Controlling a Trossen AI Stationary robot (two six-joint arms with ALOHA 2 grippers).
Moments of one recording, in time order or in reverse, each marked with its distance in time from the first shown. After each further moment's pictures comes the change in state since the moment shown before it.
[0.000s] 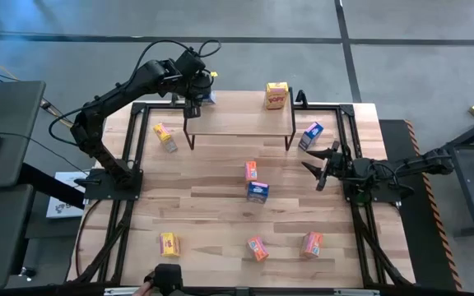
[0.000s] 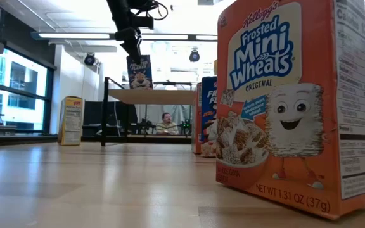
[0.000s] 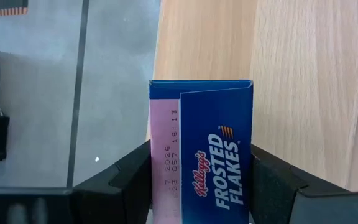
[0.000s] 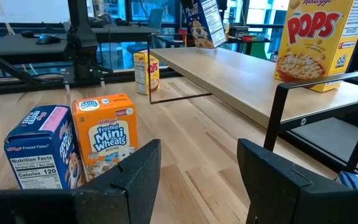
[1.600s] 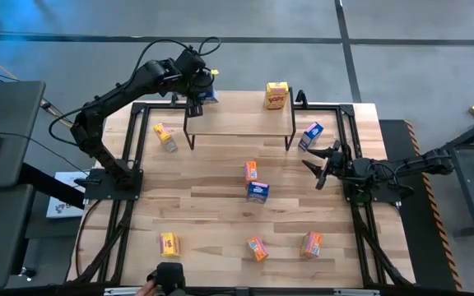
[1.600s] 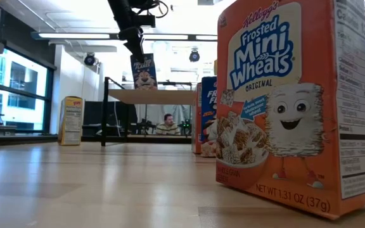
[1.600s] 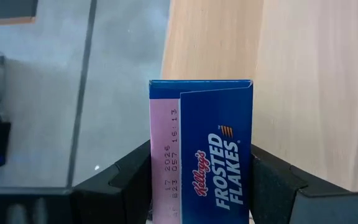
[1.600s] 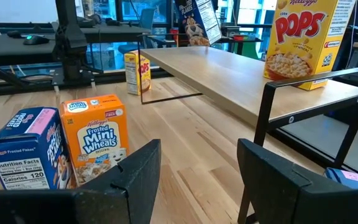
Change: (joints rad) left arm 0.000 0.000 0.000 0.044 0.008 -0.015; right arm 0.000 0.000 0.000 -0.003 0.036 0.004
